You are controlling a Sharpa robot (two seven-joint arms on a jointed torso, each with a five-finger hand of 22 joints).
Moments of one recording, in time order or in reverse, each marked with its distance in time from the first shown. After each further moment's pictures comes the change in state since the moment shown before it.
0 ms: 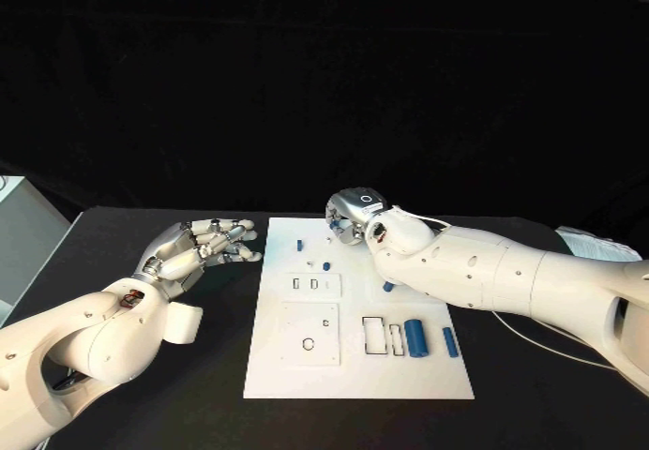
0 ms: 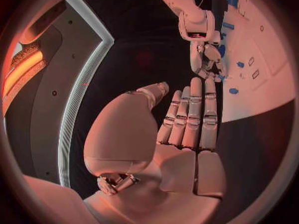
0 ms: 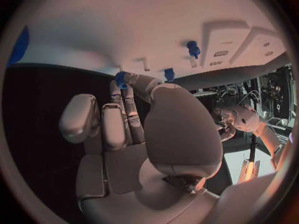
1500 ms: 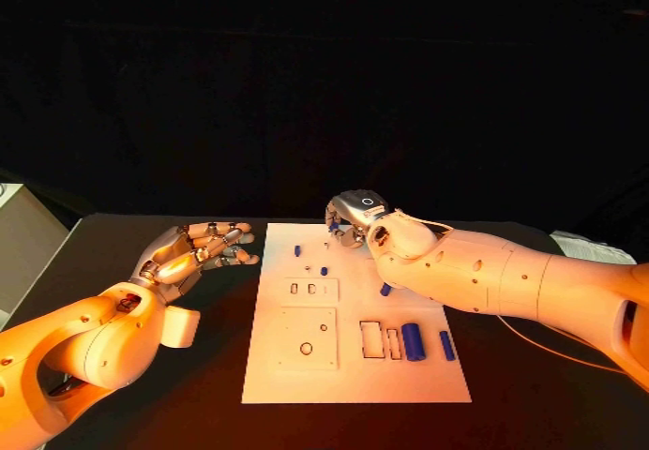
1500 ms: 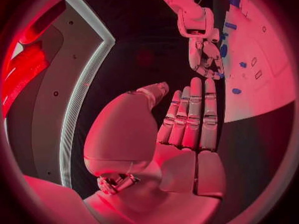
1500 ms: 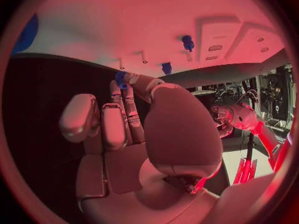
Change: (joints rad) left arm 0.000 0.000 0.000 -0.002 0.003 -0.003 0.005; left_hand 0.000 0.000 0.000 0.000 0.000 0.000 0.000 0.000 0.000 0.000 0.000 0.000 0.000 0.000 0.000 0.000 0.000 0.000 0.000 0.000 0.000 0.000; right arm 0.002 -0.034 0.000 0.046 -0.011 -0.023 -0.007; right_hand 0.000 0.000 0.003 0.004 0.000 0.000 0.000 0.000 -0.004 0.000 0.000 0.008 0.000 0.000 0.000 -0.005 -0.005 0.000 0.000 0.000 -0.005 -0.006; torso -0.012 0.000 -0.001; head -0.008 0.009
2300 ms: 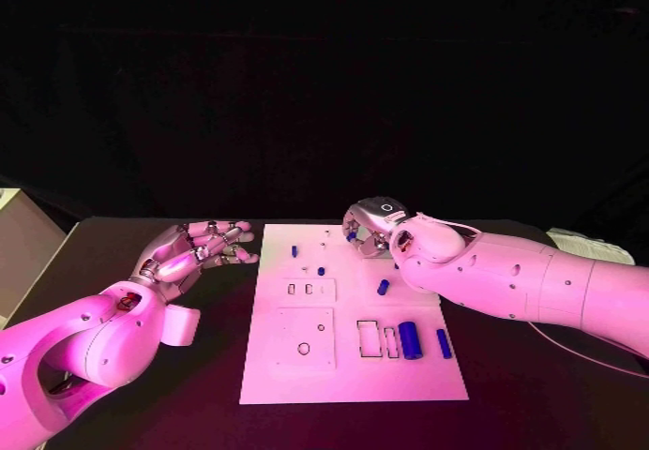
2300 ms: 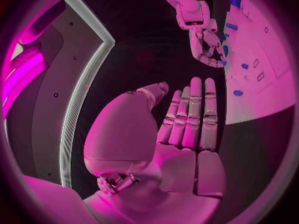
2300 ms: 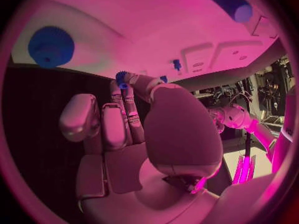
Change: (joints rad) left arm 0.000 -0.004 0.000 0.001 0.002 -0.004 0.003; left_hand 0.000 0.000 -0.003 0.003 0.000 0.004 -0.004 0.000 -0.001 0.000 0.000 0.000 -0.001 0.007 0.000 -0.004 -0.001 0.000 0.003 -0.004 0.000 -0.001; right arm 0.000 -0.118 -0.002 0.119 0.001 0.069 0.028; right_hand 0.000 0.000 -0.007 0.008 -0.004 0.007 -0.007 0.000 -0.006 0.000 0.000 0.000 0.000 0.000 0.000 -0.003 0.000 0.000 0.000 0.000 -0.004 -0.007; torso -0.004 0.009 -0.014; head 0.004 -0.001
